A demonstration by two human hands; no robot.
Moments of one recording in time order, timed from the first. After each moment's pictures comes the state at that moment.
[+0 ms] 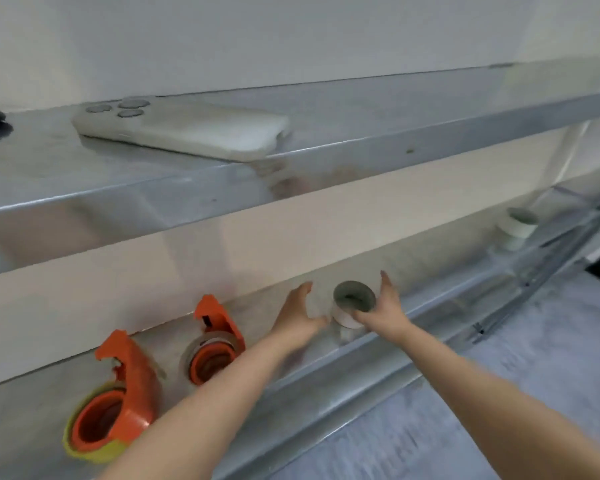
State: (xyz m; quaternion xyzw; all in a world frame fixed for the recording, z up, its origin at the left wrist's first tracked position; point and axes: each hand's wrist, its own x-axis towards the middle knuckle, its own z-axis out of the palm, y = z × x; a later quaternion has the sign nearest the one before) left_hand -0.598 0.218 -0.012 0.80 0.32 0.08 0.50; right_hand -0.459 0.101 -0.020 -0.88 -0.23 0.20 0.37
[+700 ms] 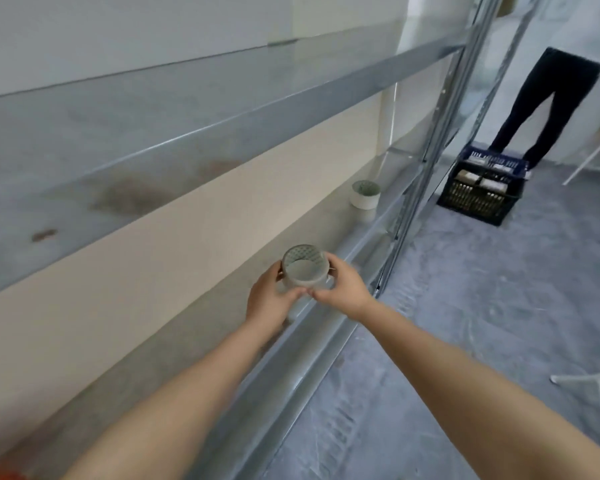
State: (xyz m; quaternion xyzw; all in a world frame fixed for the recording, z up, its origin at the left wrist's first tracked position) left_hand -0.369 0.123 -0.010 0.84 0.16 0.13 0.50; right_hand -0.300 -0.016 -0.008 -0.83 -0.20 0.12 0.51
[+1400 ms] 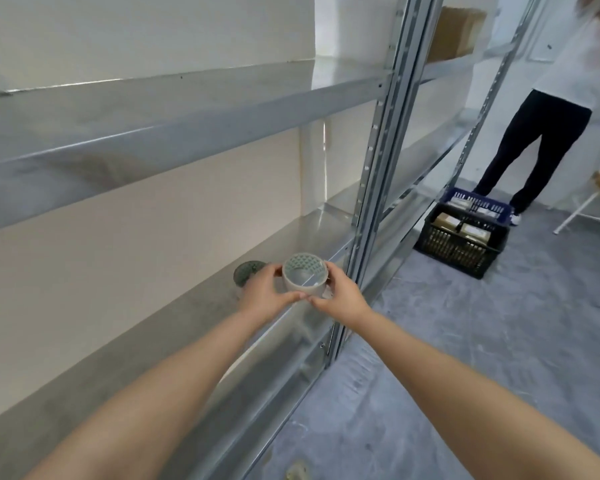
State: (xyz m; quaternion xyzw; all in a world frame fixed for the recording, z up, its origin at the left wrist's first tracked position) left_hand 0.006 -0.045 0.002 0.88 0.15 0.10 0.43; right_hand 0.067 -0.199 -0.006 -0.83 -0.22 0.13 0.51
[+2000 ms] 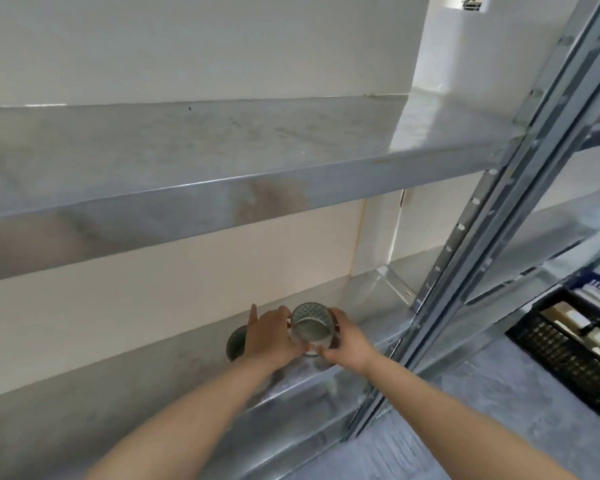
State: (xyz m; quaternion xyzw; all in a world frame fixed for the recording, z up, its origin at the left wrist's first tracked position) left_hand 0.122 -0.020 -0.030 0.90 0.35 0.05 0.25; right_hand 0.241 -0.135 -0.045 -0.82 -0.40 0.25 0.33
